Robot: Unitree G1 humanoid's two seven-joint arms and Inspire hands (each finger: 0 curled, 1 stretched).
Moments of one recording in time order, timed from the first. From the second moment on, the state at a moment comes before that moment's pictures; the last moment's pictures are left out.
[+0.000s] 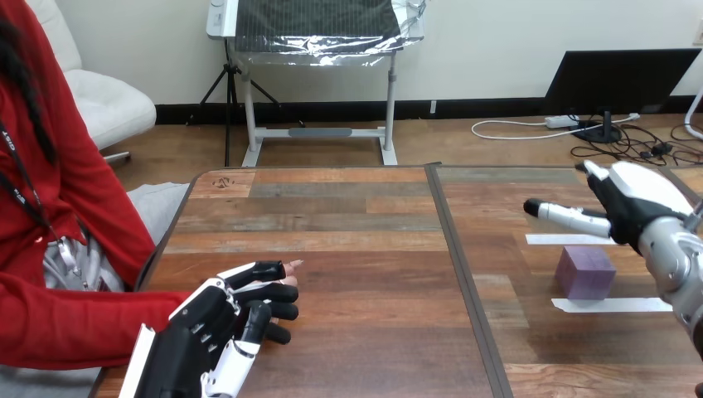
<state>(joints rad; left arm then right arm) 0.61 0.13 -0.10 -0.24 -0.17 -0.56 -0.18 -0.83 -0.56 0.30 1.34 -0.60 -0.17 -0.05</state>
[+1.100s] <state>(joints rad) 0.54 0.13 -0.10 -0.24 -0.17 -0.56 -0.19 -0.78 -0.54 0.32 1.35 -0.58 -0.11 -0.03</state>
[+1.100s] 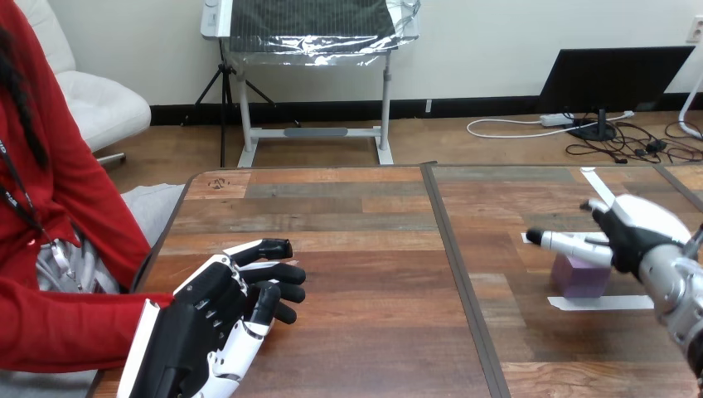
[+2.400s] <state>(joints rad) 0.54 0.13 -0.10 -0.24 -0.19 -0.56 -0.20 -0.79 -0.51 0.31 1.36 -0.53 -0.03 0.12</state>
